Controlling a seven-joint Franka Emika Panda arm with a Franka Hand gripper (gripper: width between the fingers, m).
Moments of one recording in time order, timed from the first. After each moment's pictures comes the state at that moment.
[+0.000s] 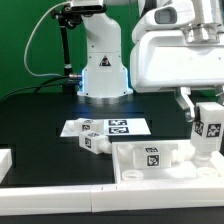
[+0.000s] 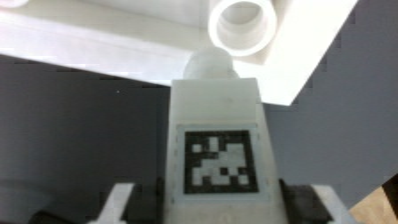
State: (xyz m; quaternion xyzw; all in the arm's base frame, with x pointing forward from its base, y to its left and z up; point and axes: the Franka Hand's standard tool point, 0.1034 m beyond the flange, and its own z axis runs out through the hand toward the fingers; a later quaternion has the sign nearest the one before) arm 0.643 0.106 0.109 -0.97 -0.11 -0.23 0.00
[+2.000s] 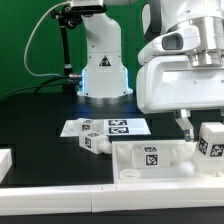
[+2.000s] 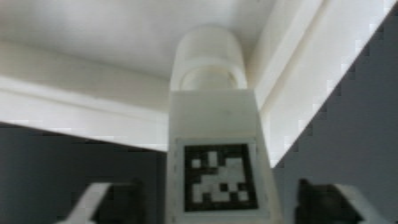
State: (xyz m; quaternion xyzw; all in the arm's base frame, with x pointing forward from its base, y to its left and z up) arm 0.635 0.106 0.086 -0.98 -0.10 -0.18 0.00
